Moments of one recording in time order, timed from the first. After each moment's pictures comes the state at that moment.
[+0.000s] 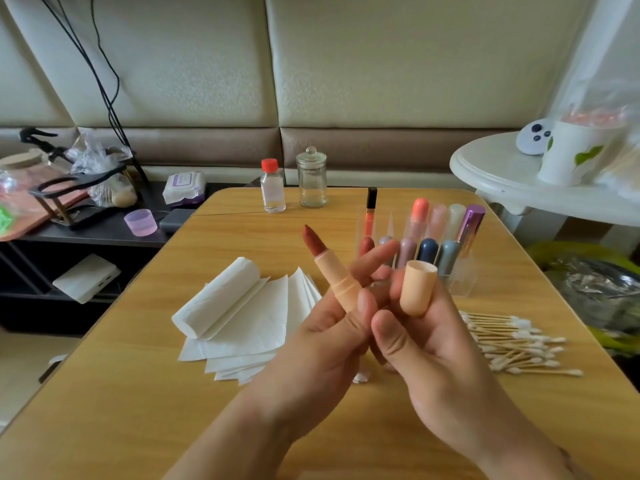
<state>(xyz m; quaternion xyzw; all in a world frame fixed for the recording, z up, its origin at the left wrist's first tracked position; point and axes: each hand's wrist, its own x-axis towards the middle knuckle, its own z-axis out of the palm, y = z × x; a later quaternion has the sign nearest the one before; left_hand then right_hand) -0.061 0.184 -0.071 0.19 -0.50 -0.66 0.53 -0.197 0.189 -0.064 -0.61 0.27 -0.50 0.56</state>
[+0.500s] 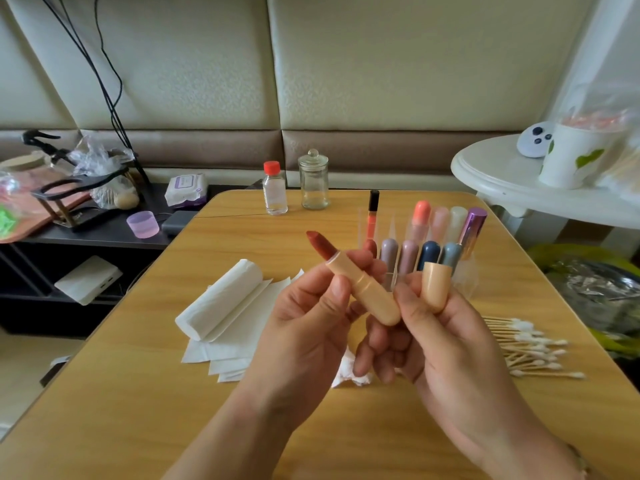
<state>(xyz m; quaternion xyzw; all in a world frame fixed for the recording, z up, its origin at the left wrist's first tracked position) -0.052 0.181 -0.068 0.17 -0.46 -0.63 0.60 -0.191 0.190 -0.056 -0.47 0.28 -0.56 0.63</state>
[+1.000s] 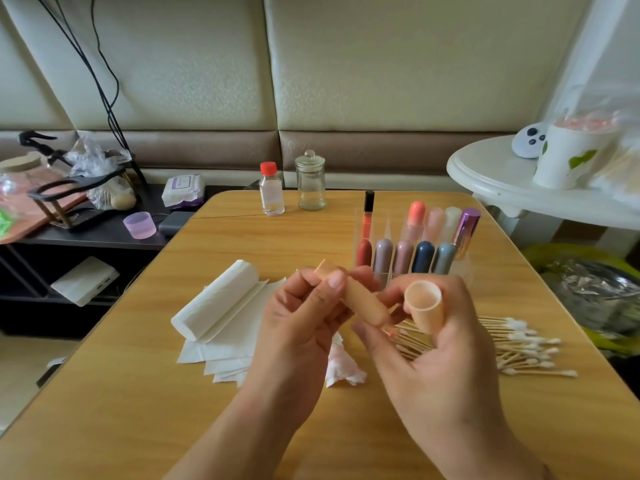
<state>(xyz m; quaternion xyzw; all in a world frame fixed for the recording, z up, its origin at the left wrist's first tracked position) -0.056 0.180 -0.066 0.24 -0.38 -0.59 0.67 -0.190 0.189 -0.077 -0.70 0.40 -0.59 0.09</state>
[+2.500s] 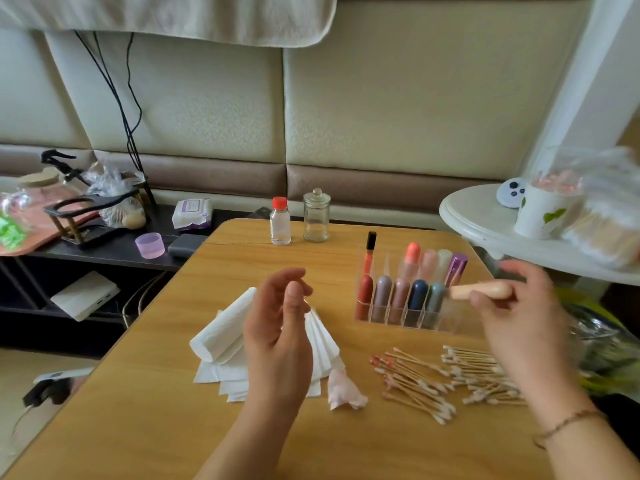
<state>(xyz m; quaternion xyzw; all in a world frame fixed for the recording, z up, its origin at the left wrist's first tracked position) -0.038 0.171 -0.064 0.45 -0.46 -0.21 0.73 -0.274 0.130 -0.038 -0.55 0.67 -0.48 0.14</state>
